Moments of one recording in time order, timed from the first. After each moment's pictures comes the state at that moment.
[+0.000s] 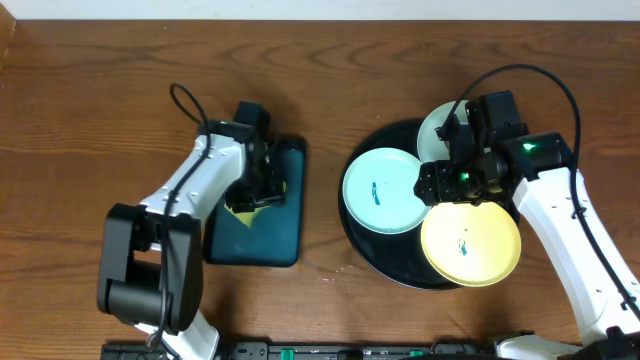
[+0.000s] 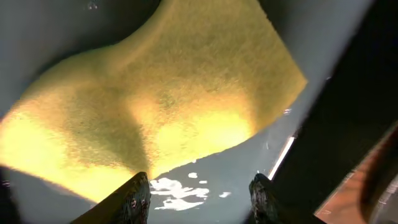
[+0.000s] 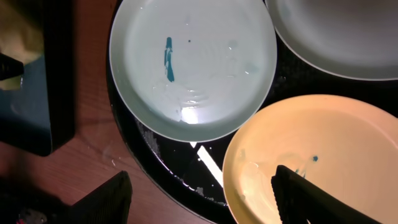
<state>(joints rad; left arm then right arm) -0.23 1.80 1.18 -0.99 0.15 -0.38 0.22 1.46 1.23 -1.09 -0.27 0.15</state>
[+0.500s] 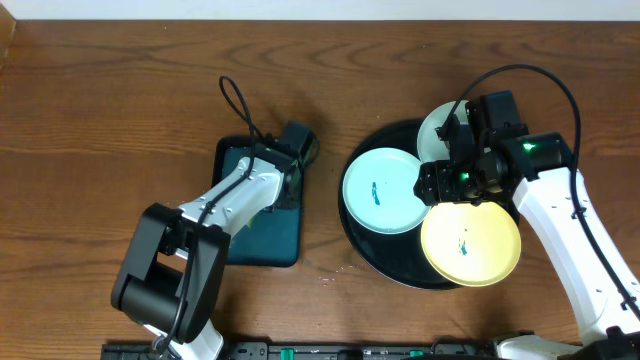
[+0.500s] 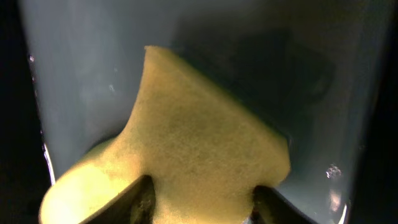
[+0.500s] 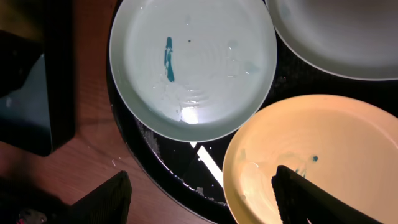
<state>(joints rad) -0.43 1.80 1.05 -0.70 -0.28 -0.35 0.22 1.46 1.23 -1.09 -0.27 0.15</state>
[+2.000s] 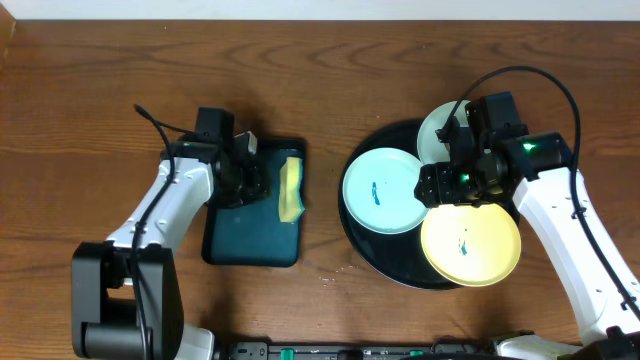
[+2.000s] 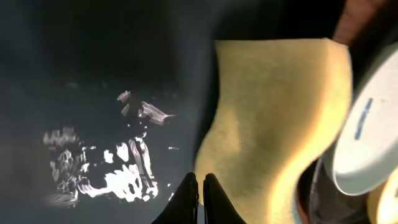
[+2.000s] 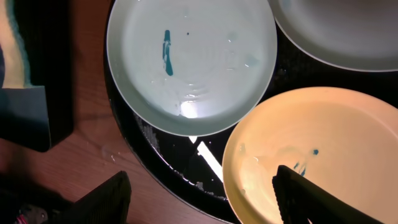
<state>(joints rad) -0.09 1.65 1.01 -0.74 0.39 -0.31 0.22 1.46 1.23 -1.11 -0.27 0.15</state>
